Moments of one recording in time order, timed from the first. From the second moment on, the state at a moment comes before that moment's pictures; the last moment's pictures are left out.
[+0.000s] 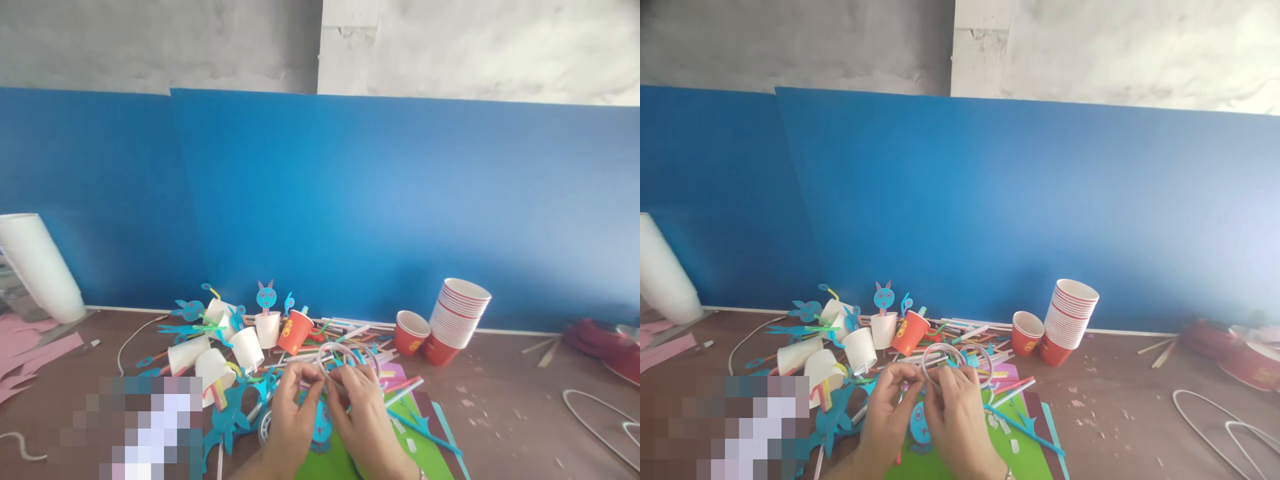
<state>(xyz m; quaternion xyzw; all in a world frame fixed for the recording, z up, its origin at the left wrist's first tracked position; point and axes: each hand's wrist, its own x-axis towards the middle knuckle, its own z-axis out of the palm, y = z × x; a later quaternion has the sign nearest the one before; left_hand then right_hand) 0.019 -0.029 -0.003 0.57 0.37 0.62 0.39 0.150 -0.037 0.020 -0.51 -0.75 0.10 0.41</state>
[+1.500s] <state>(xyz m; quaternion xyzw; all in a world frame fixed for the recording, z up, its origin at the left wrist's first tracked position) 0.011 0.008 -0.012 0.43 0.46 0.51 0.58 0.157 -0.025 0.018 -0.53 -0.69 0.27 0.41</state>
